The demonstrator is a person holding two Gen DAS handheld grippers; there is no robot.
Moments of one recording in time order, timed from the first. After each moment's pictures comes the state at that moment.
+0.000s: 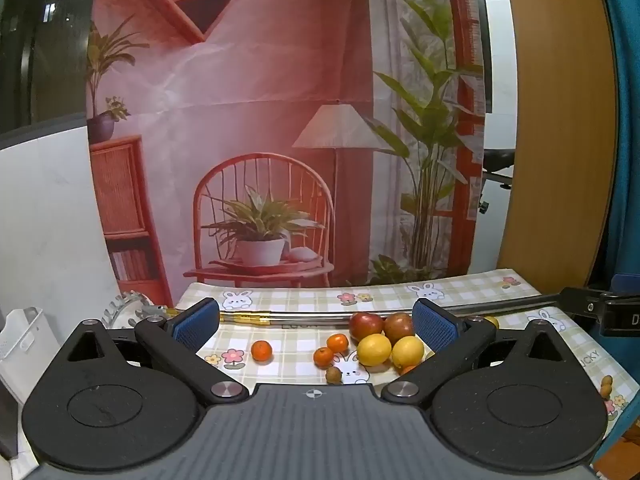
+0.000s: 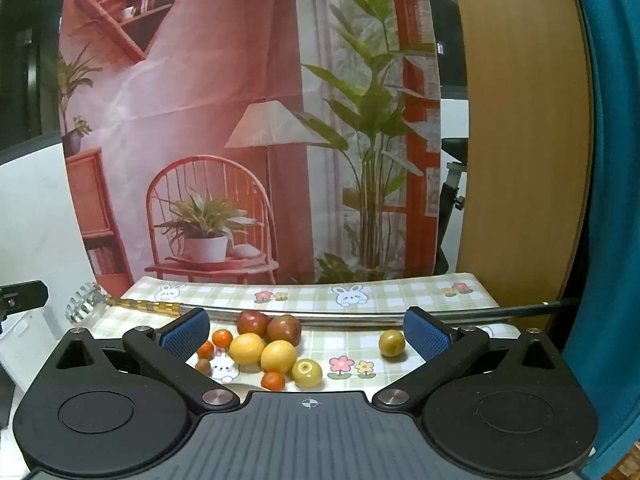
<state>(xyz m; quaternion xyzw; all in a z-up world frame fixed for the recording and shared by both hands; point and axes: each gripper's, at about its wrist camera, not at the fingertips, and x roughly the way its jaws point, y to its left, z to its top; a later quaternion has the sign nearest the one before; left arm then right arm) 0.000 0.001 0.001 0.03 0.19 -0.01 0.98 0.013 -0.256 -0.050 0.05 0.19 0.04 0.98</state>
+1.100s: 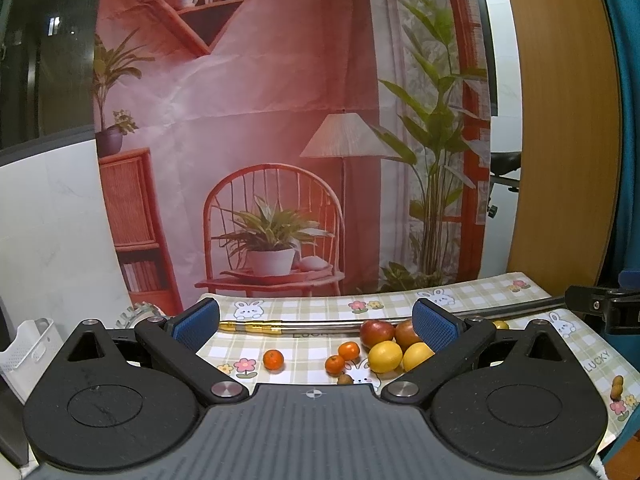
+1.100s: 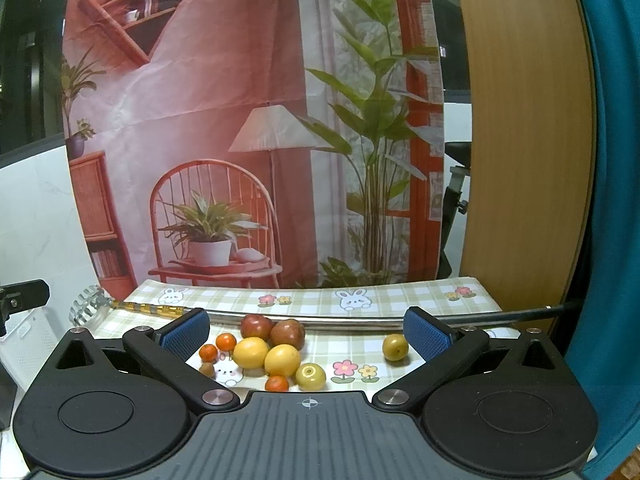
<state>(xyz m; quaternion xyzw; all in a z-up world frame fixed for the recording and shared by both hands) -0.006 -0.005 0.002 0.05 0.17 0.00 0.98 0.011 -0.252 -0.046 0.05 0.19 0.04 0.98</state>
